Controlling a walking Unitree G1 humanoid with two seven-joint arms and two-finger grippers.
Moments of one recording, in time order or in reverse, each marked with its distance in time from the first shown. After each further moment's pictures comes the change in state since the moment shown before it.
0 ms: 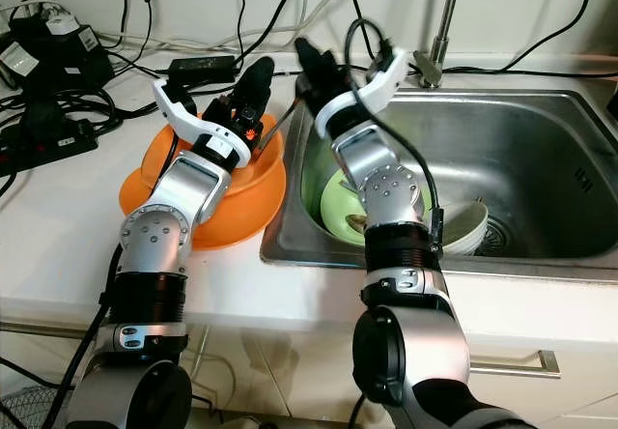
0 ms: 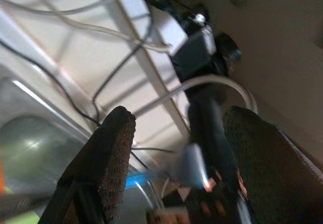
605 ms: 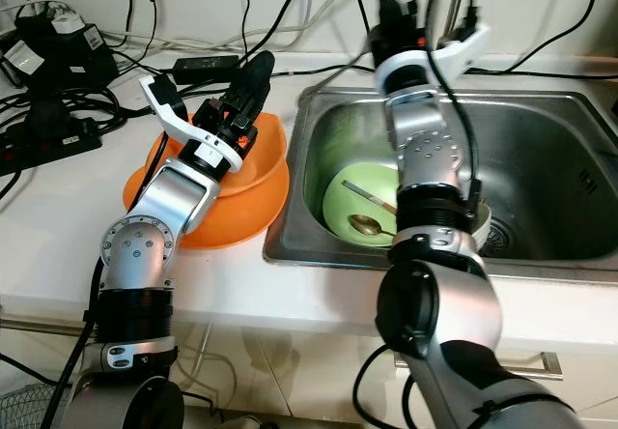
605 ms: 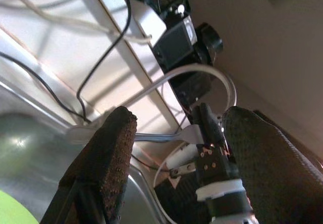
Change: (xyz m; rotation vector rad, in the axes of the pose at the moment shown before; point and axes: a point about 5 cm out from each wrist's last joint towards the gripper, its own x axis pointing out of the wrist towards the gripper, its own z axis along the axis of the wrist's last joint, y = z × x) left arm -0.012 -0.006 -0.006 0.015 0.044 -0.075; right arm -0.003 -0.007 0.092 -0.099 -0.343 -0.095
